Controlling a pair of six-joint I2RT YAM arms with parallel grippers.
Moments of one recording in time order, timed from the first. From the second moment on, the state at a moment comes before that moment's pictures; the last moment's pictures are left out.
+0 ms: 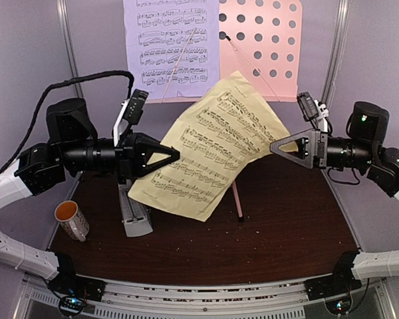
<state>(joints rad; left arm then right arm) -1.01 1.09 1.20 -0.19 0.45 -0.23 0.70 0.90 1.13 -0.34 -0.61 0.57</state>
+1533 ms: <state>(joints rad) -1.00 1.25 1.51 -0.40 0.32 -0.07 0.71 0.96 1.45 -0.47 -0.59 0.43</state>
